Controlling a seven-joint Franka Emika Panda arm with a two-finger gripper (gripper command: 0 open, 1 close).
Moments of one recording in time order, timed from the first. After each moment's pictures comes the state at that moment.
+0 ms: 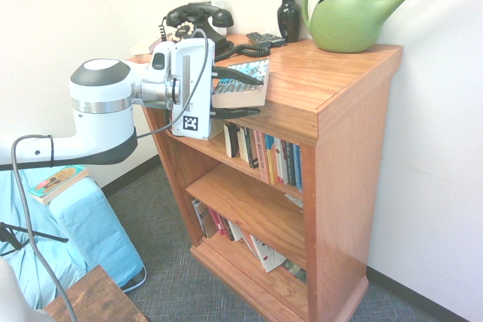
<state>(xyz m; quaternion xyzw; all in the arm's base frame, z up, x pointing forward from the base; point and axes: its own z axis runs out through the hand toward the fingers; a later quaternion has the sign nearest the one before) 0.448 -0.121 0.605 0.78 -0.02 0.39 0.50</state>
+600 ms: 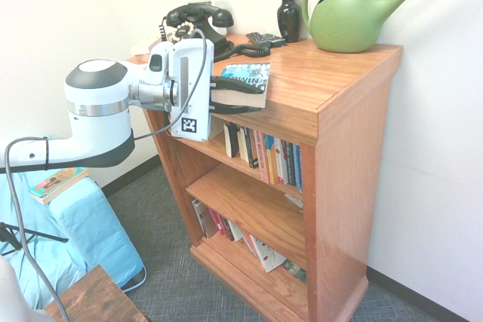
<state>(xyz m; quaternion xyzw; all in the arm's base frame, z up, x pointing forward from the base) 0.438 -0.129 0.607 0.78 -0.05 0.39 0.49</state>
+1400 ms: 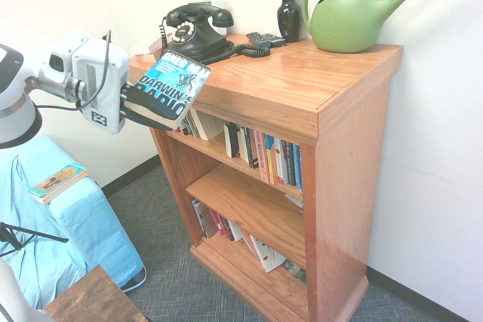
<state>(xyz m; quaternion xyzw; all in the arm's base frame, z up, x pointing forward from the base) 0.301 -0.043 0.662 0.85 -0.24 0.36 0.31</state>
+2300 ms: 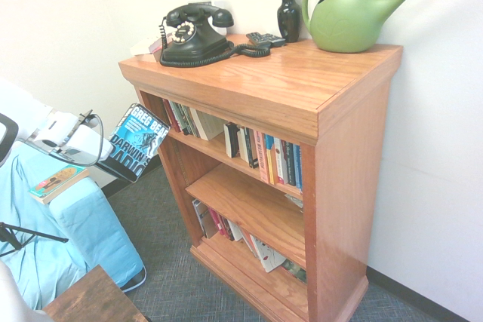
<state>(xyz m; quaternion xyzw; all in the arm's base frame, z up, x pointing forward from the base) 0.271 0.061 0.530 0.91 -0.29 0.28 0.07</state>
